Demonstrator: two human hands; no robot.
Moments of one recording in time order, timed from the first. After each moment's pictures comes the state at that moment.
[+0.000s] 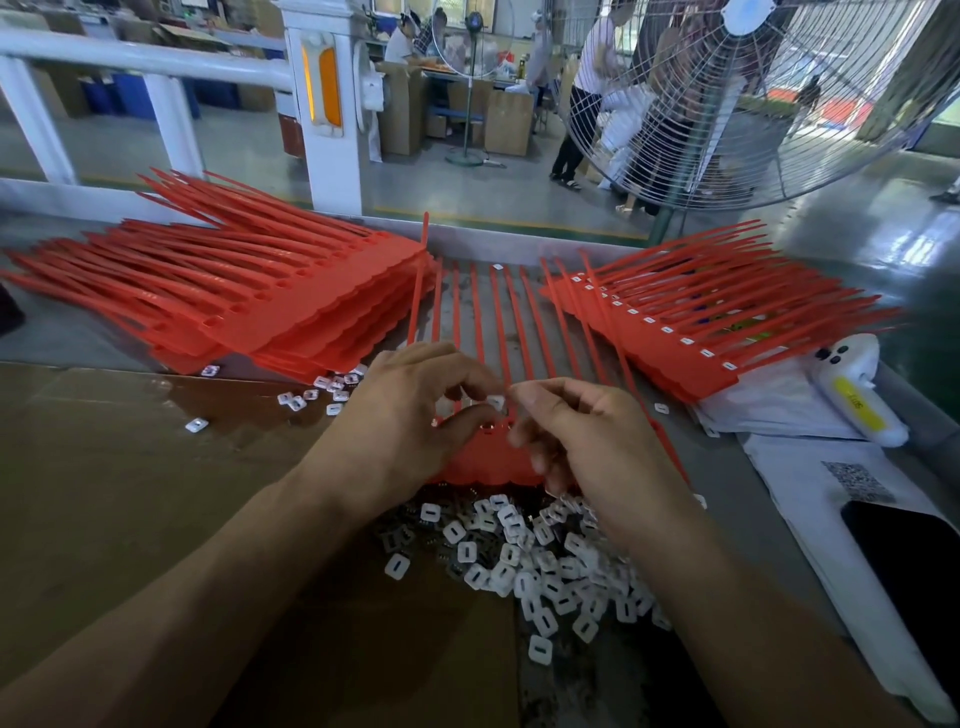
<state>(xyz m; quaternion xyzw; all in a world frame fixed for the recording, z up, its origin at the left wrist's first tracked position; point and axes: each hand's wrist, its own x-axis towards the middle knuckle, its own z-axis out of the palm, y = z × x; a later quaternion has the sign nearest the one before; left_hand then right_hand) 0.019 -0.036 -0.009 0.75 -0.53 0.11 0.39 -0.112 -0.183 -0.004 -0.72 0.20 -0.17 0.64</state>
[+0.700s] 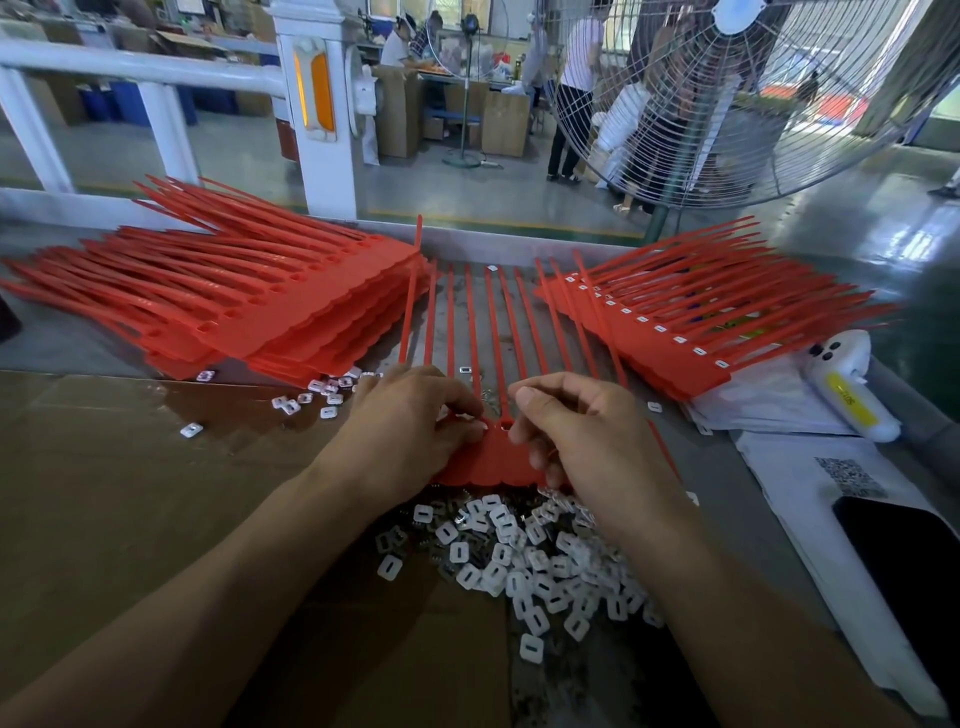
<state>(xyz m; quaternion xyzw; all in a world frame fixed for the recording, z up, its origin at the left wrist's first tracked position) 0.026 -0.047 -0.017 0.85 -0.44 0.01 0.30 -0.113 -0.183 -0.003 -0.74 0.21 -0.21 0.61</state>
